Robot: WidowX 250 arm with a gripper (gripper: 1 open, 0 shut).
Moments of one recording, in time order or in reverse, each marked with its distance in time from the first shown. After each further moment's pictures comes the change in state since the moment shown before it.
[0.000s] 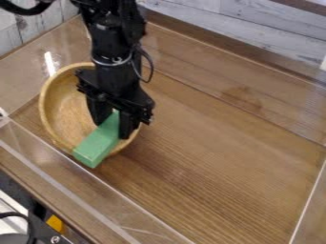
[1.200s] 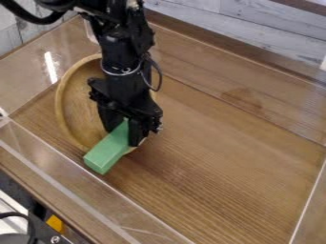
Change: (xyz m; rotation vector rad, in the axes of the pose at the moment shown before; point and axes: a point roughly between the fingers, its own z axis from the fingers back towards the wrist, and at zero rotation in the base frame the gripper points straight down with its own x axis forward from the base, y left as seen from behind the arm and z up) arm 0.006 -0.006 -0.011 -0.029 -0.010 -0.055
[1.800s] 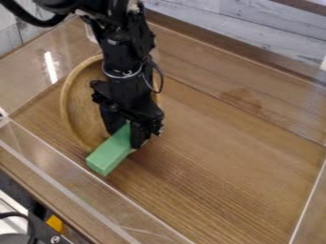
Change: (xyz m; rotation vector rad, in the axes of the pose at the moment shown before) arm 0.001 -0.002 -0.003 -0.014 -0.004 -0.013
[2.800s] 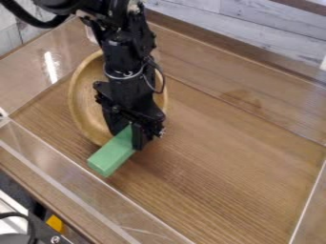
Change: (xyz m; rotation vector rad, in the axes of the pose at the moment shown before) arm 0.000 -0.003 -0.001 -0.025 0.001 -0.042
